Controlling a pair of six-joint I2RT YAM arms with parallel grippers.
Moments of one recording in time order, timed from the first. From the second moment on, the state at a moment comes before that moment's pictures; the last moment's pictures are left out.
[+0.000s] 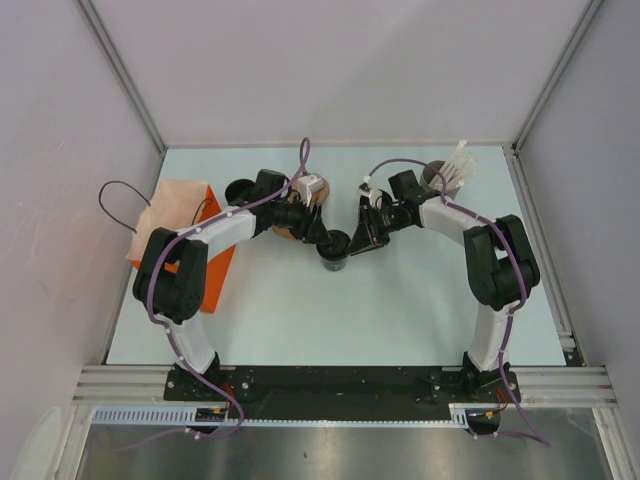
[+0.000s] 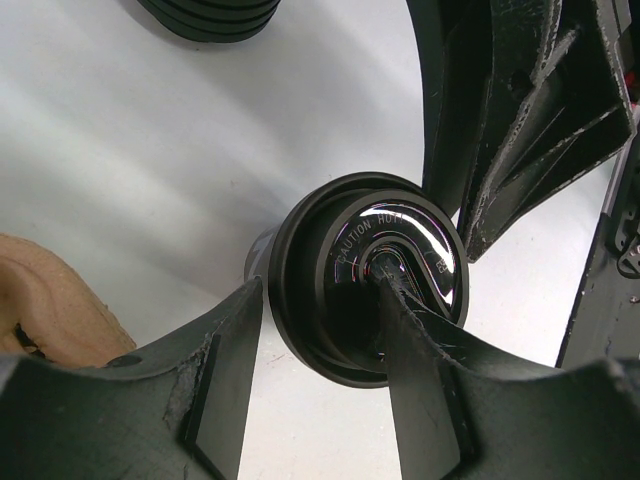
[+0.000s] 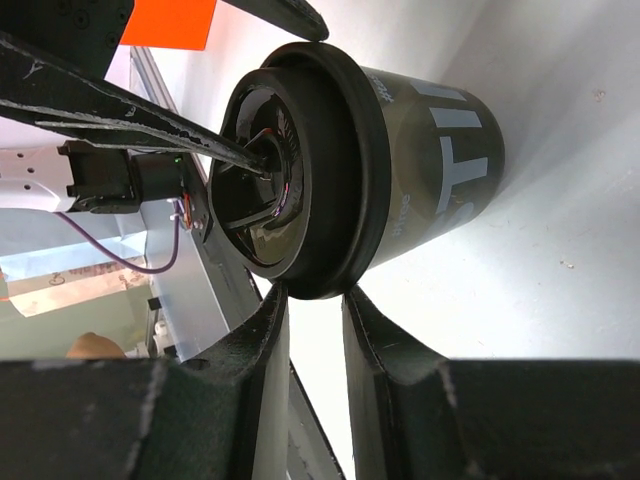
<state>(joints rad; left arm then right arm) -0.39 1.80 1.18 -0.17 0.76 0.05 0.37 1.93 1.29 -0.43 -0.95 0.19</state>
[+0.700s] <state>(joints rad) -0.39 1.78 1.16 -0.15 0.72 0.06 0.42 1.93 1.32 -0.43 -0.80 0.23</state>
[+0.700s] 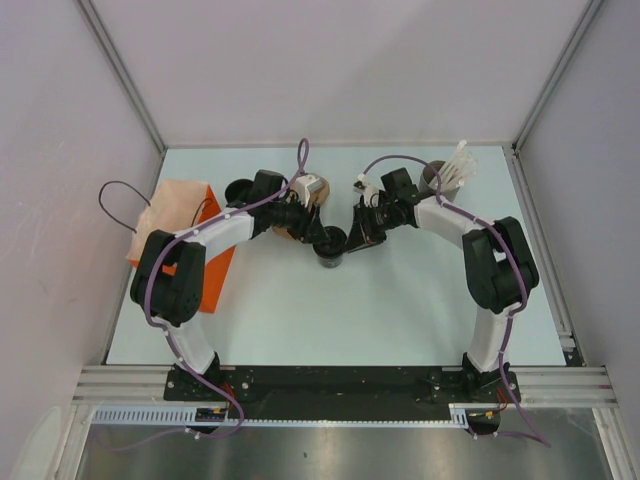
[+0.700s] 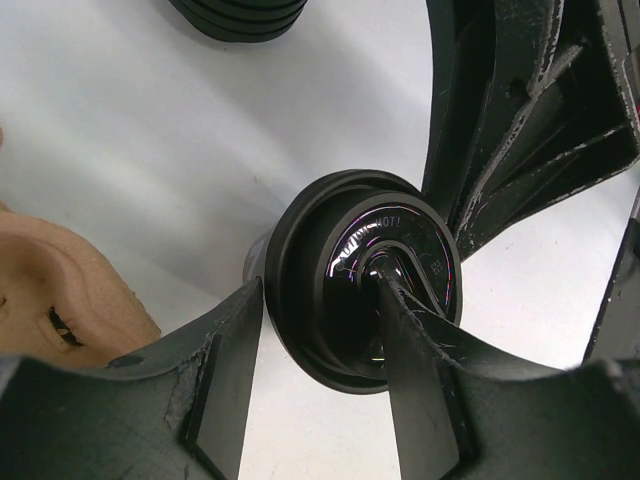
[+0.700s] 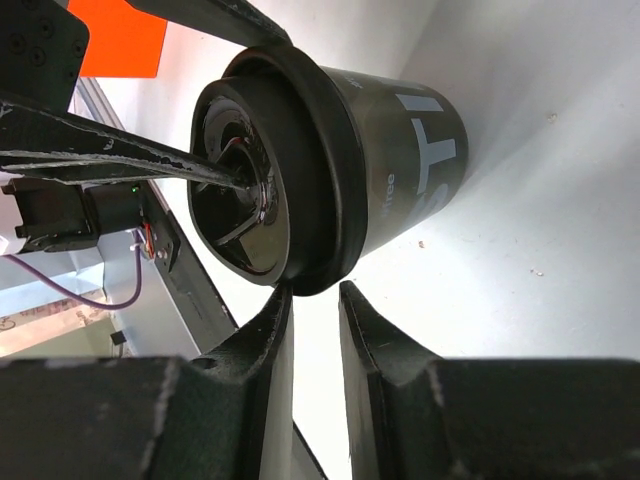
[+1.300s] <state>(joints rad) -0.39 1.78 1.16 -0.15 0.72 0.06 0.39 1.91 1.33 -0.43 -0.86 0.15</state>
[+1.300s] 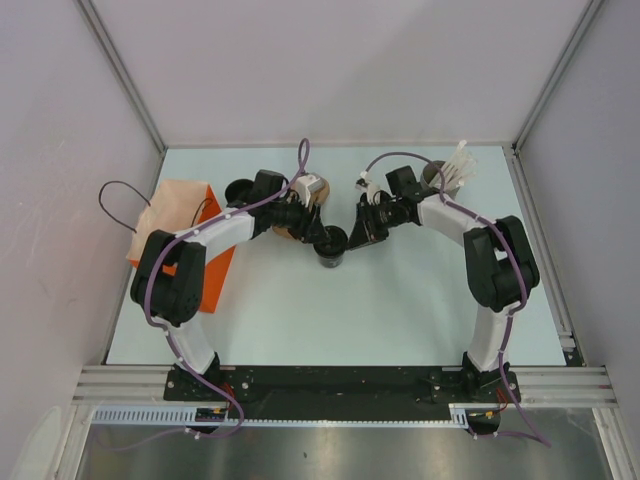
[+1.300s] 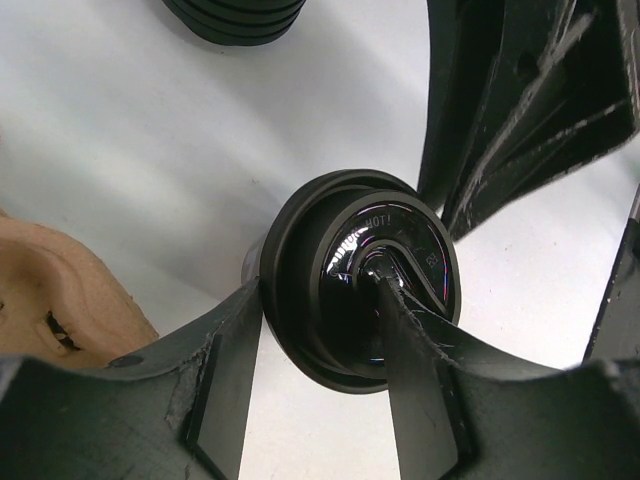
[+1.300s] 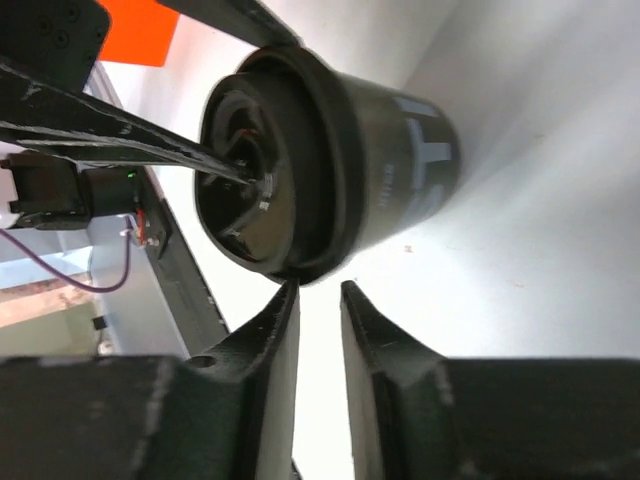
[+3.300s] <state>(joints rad) -0.39 1.76 1.17 -0.18 0.68 0.06 0.43 2.02 1.52 -0.35 -0.71 0.07</state>
